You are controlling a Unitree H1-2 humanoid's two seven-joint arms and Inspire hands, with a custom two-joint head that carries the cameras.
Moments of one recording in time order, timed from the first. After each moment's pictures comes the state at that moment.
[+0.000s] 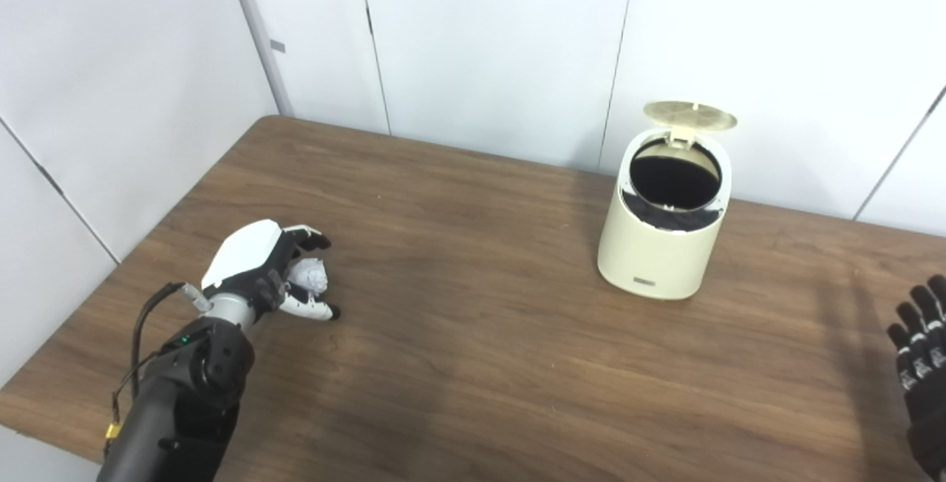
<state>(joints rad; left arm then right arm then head) 0.03 0.48 0.20 -0.35 0.78 0.47 -0.39 -0.12 -0.14 -0.20 -0.13 0.28 0.27 0.03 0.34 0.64</state>
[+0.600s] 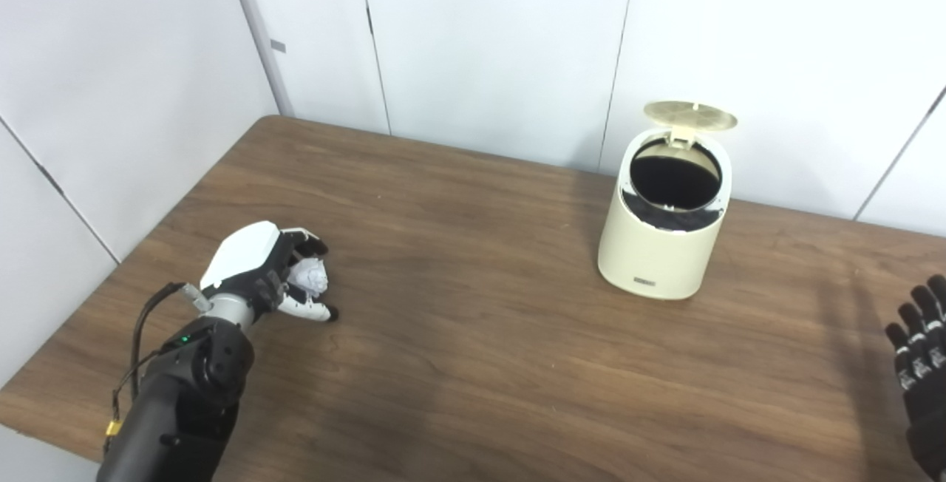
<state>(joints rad) 0.03 0.49 0.19 -0.31 0.79 0.47 -0.37 -0.12 -0.15 -0.21 -0.13 0.30 0.27 0.04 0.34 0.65</state>
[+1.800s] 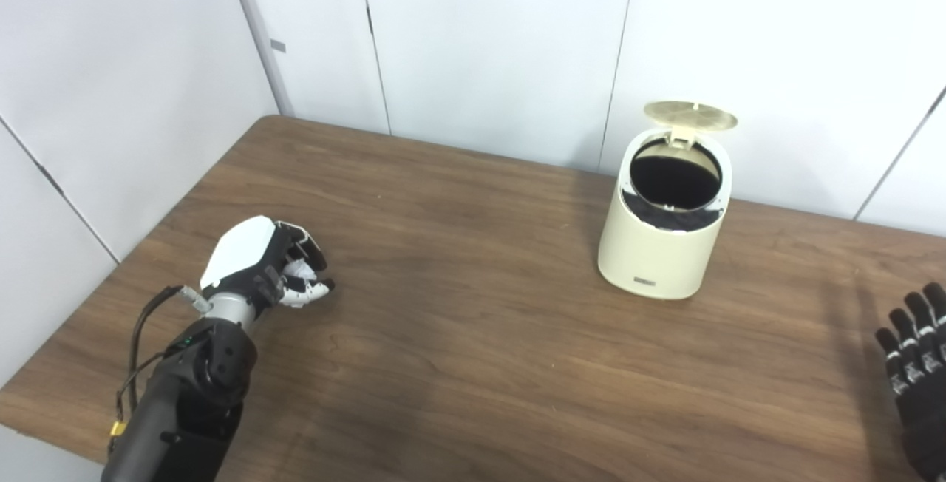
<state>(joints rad) 0.03 0.48 0.17 -0.29 0.70 0.46 -0.24 -0.12 -0.15 -0.22 -0.10 0.33 0.26 0.08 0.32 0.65</state>
